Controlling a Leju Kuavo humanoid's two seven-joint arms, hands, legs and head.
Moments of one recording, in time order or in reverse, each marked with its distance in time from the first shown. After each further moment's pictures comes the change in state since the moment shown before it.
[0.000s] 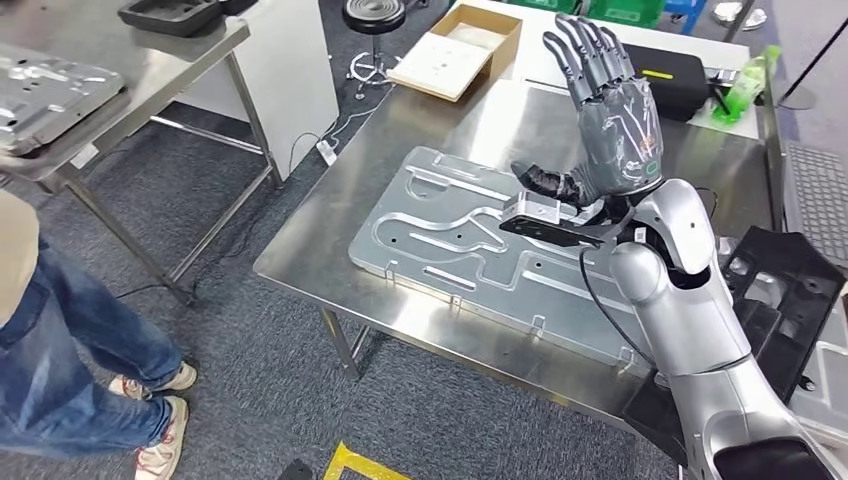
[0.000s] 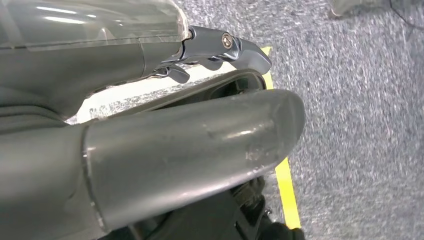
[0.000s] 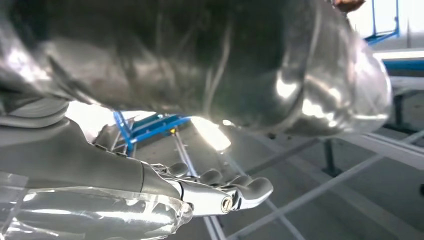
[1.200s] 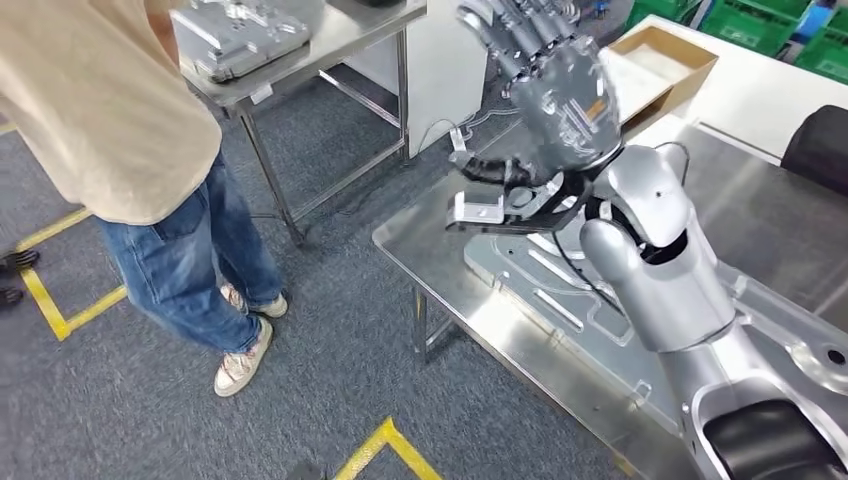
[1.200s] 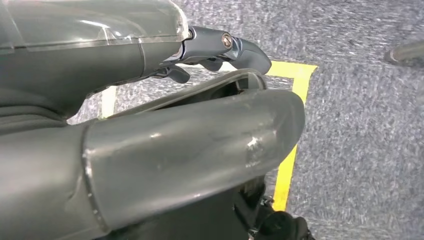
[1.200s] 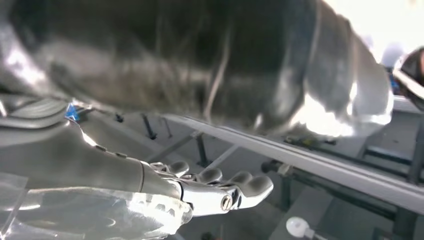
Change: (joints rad) left arm -0.006 -0.014 -0.002 0.000 -0.021 -0.001 0.018; right arm -0.148 0.044 0.163 -0.026 0.097 0.029 0.027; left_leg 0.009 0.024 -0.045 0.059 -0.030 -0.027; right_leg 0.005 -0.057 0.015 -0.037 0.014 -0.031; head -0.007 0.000
